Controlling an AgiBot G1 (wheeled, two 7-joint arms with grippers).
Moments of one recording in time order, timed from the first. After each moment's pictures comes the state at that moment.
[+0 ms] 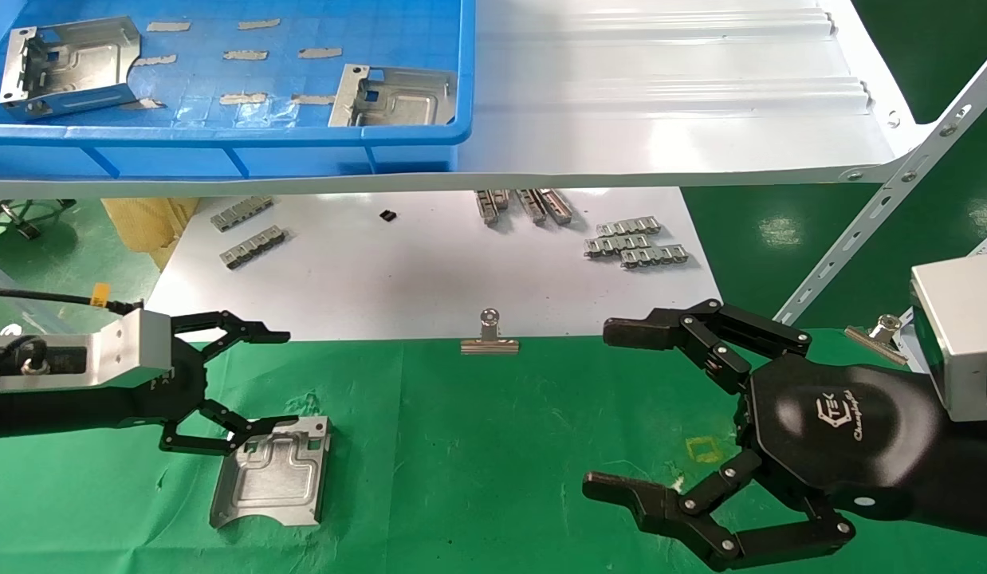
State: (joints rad) left arm -1.64 0.83 0.82 -0.21 1.05 1.59 0.66; right arm 1.08 -0.56 -0.38 1.23 -0.64 -1.43 0.12
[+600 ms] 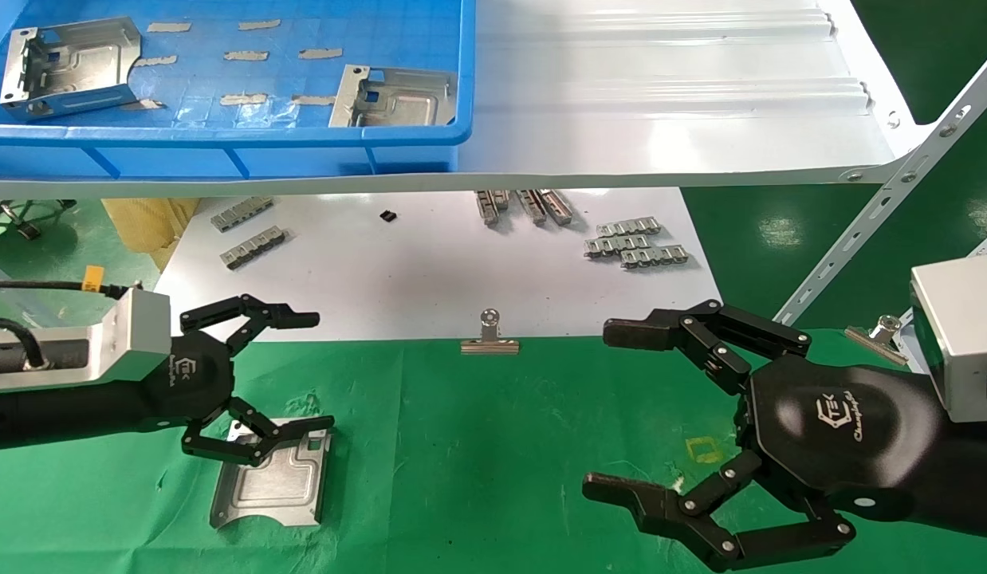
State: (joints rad) left arm -1.47 0.76 0.66 -0.54 0.95 1.56 0.40; right arm 1.08 -0.56 -0.38 1.23 -0.64 -1.43 0.12
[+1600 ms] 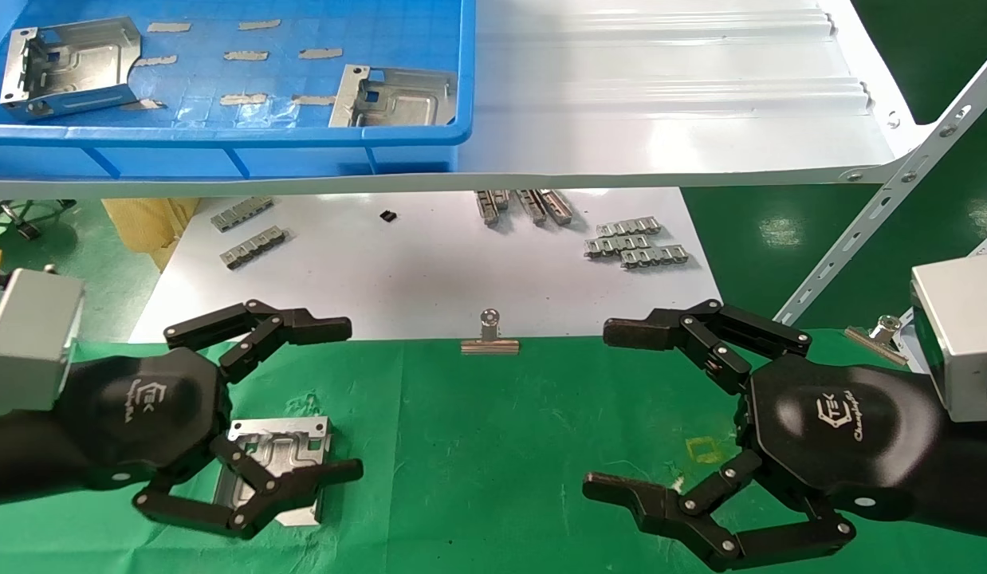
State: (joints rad) left arm -1.17 0.65 0.37 -1.11 0.78 1.51 -0.05; right arm 1.08 -0.56 -0.38 1.23 -0.64 -1.43 0.12
